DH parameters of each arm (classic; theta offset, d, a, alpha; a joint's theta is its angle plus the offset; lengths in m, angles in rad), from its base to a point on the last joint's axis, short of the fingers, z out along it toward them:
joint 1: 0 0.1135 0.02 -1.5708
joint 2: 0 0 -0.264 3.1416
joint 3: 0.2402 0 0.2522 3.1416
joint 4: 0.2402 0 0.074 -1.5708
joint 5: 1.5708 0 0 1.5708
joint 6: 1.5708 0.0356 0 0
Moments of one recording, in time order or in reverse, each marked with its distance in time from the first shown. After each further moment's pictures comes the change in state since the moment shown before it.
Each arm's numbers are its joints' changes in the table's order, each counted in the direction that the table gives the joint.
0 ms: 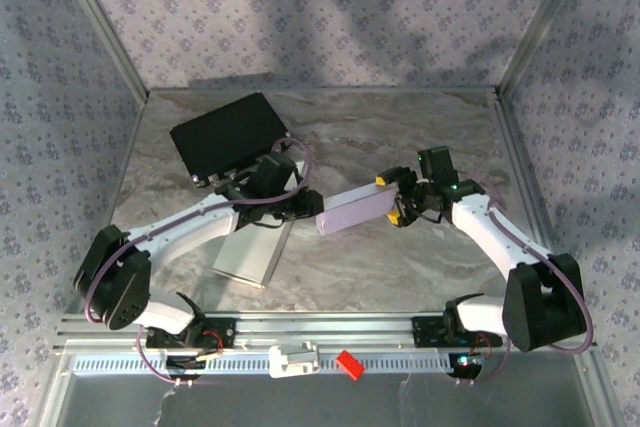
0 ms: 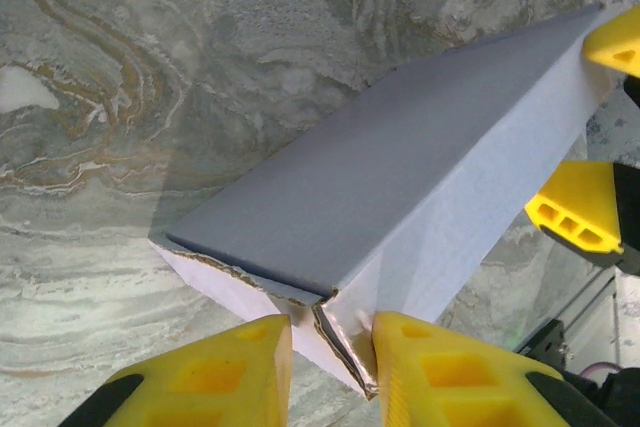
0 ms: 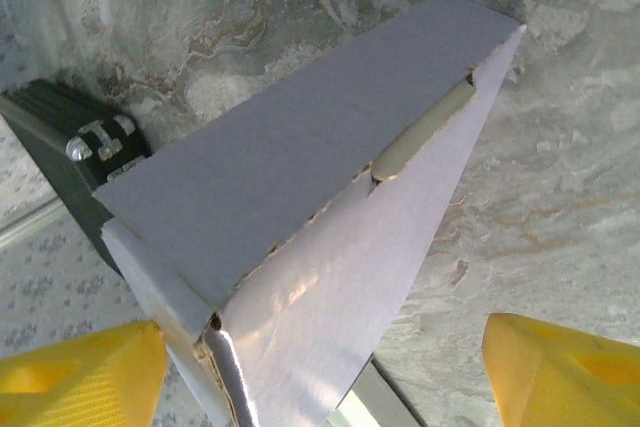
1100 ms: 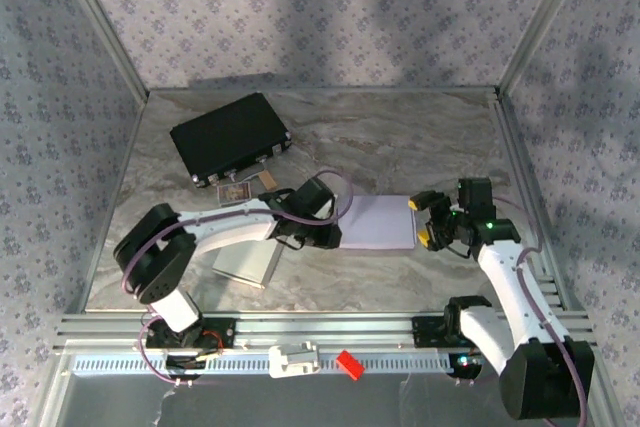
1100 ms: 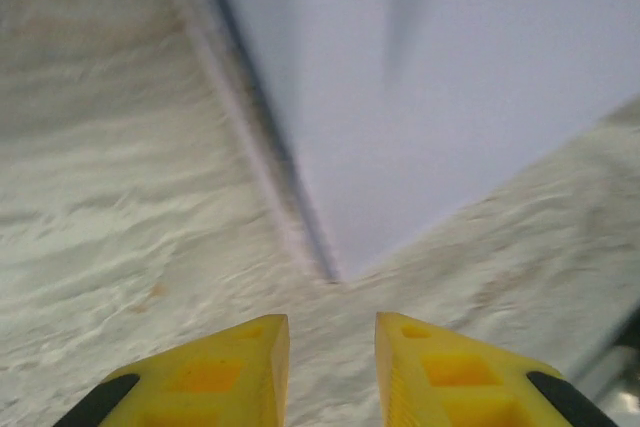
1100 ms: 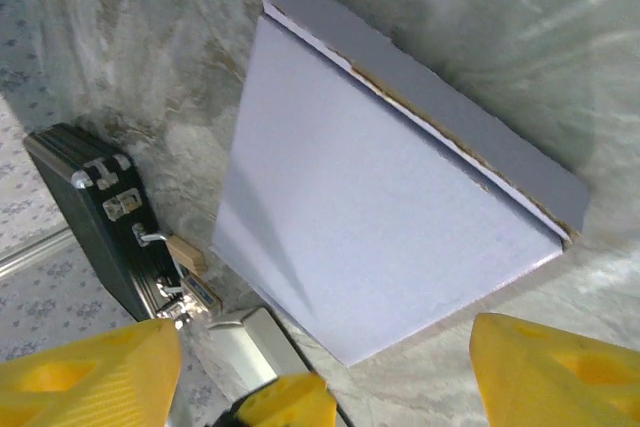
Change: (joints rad) left arm -0.173 0.244 0.071 0.109 -0.062 0.142; right arm -0.211 -0.376 -0.187 0.210 -0.013 -0.159
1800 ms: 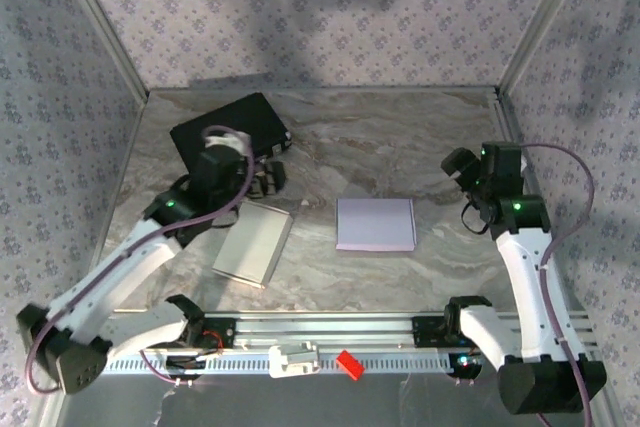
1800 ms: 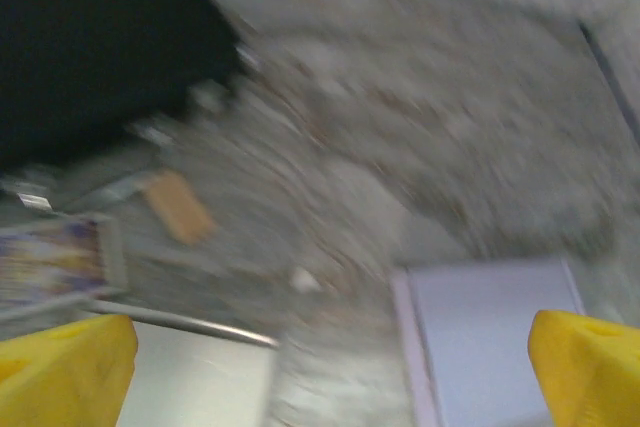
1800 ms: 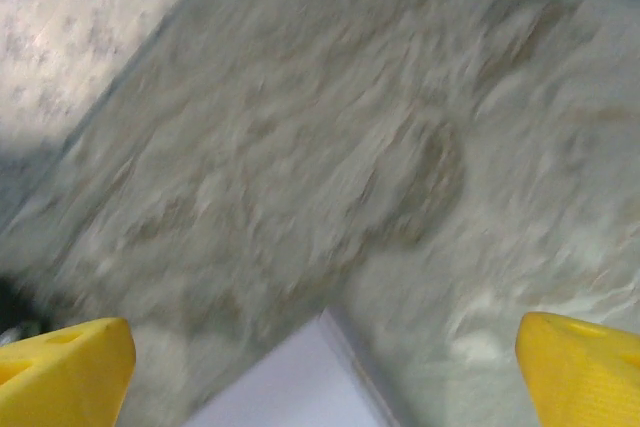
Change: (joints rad) left arm 0.288 -0.674 0.001 0.166 -0.478 0.034; right arm -0.021 0.024 0.372 0.121 0.628 -0.483
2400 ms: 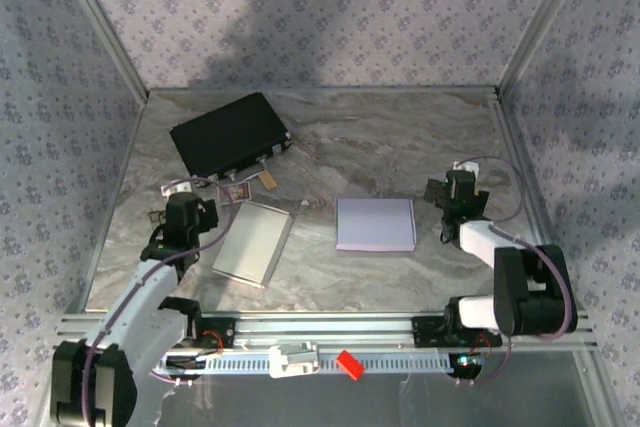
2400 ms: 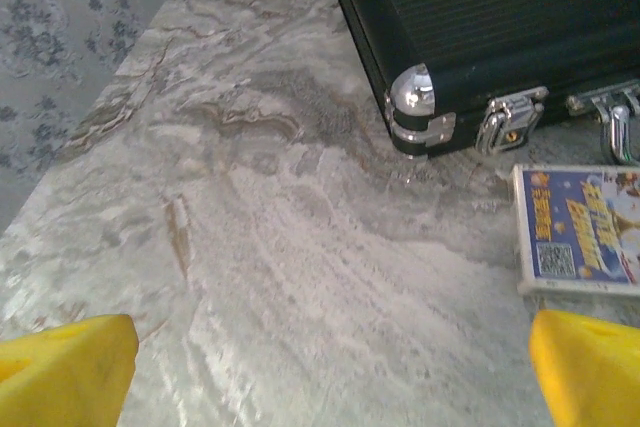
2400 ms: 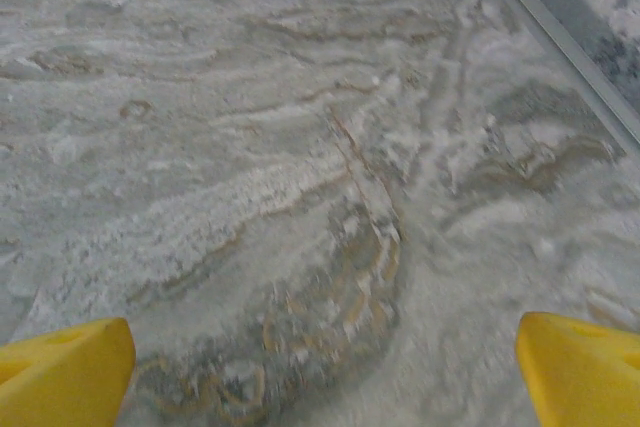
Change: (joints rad) left arm 0.483 -0.135 -0.650 -0.444 -0.184 0.416; right arm 0.013 0.426 -0.534 -1.061 0.146 -0.611
